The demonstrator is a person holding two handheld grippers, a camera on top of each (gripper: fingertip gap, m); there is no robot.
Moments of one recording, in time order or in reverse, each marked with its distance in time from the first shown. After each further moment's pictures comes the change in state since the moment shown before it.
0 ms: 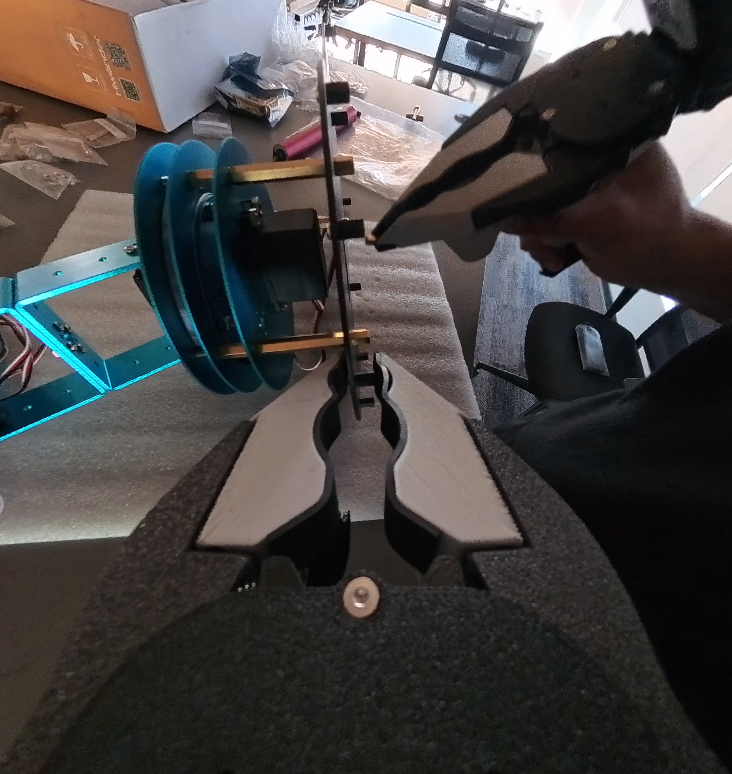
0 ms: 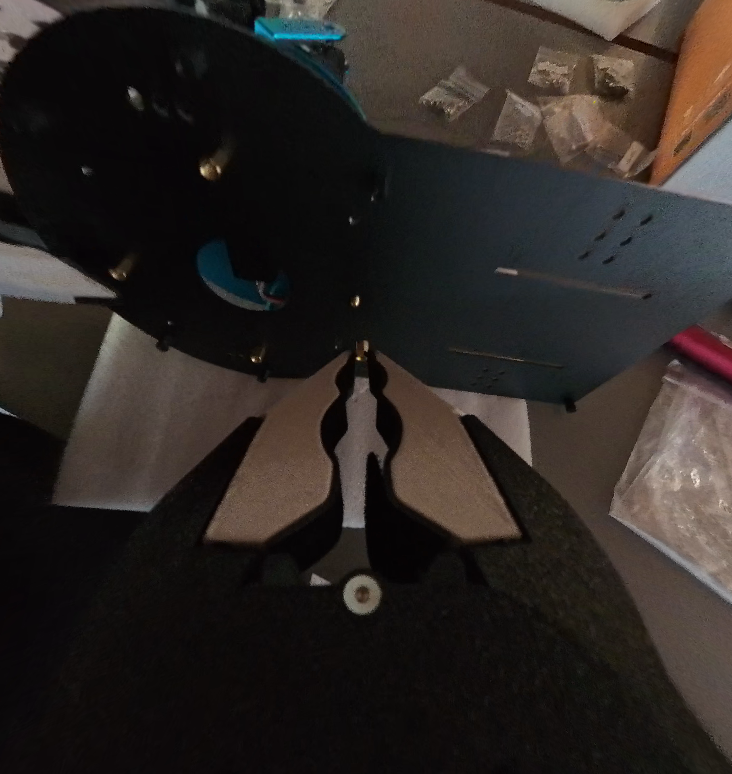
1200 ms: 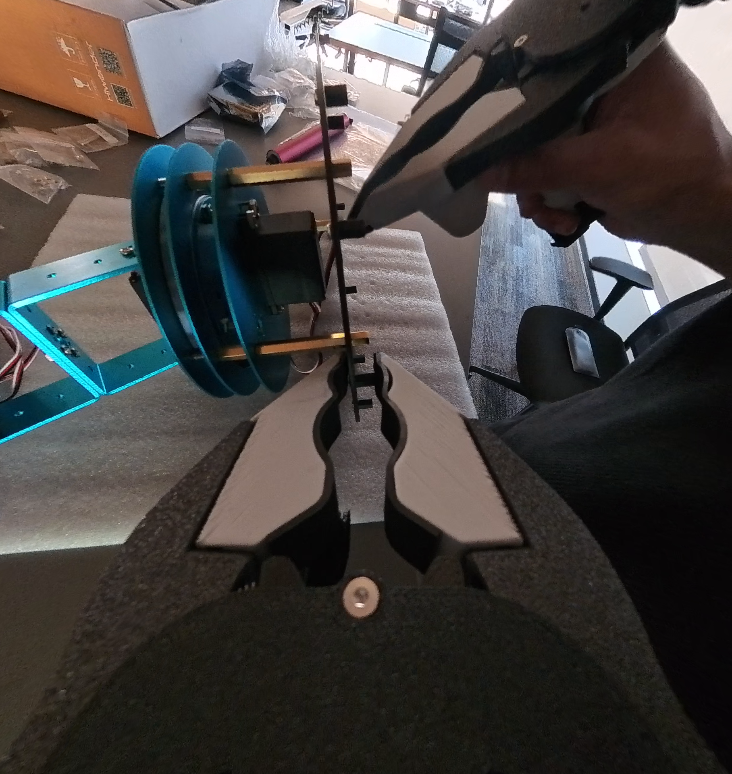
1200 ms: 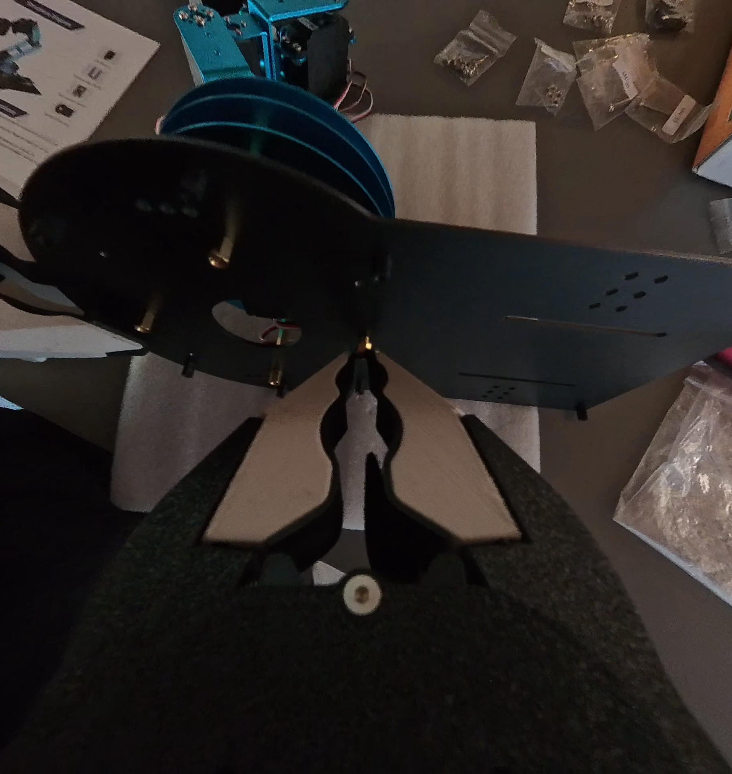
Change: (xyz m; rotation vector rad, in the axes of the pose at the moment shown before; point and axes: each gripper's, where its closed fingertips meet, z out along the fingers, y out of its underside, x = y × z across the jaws) left arm 0.001 -0.001 0.000 0.015 0.024 -0.002; right arm -0.005 -0.016 0.005 -0.144 -0.038 0.052
